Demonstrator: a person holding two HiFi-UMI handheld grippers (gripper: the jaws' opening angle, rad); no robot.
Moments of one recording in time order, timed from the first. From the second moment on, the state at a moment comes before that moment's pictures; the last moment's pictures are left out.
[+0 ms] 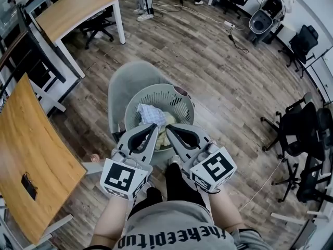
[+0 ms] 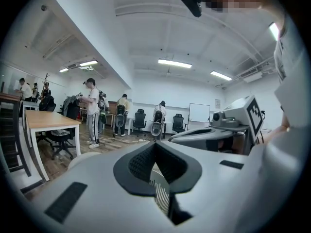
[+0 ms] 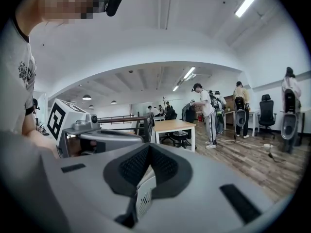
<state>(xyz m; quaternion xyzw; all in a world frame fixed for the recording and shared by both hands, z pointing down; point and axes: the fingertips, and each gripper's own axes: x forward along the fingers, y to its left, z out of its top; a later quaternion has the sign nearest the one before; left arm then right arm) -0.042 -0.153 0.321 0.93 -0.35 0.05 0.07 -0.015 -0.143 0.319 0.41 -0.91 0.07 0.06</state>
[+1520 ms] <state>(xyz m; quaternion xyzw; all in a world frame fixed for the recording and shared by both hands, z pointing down) -0.052 -0.093 0.283 0.95 -0.32 0.01 0.03 -0.032 -0.082 0.282 0.42 -0.91 0.03 0.03</state>
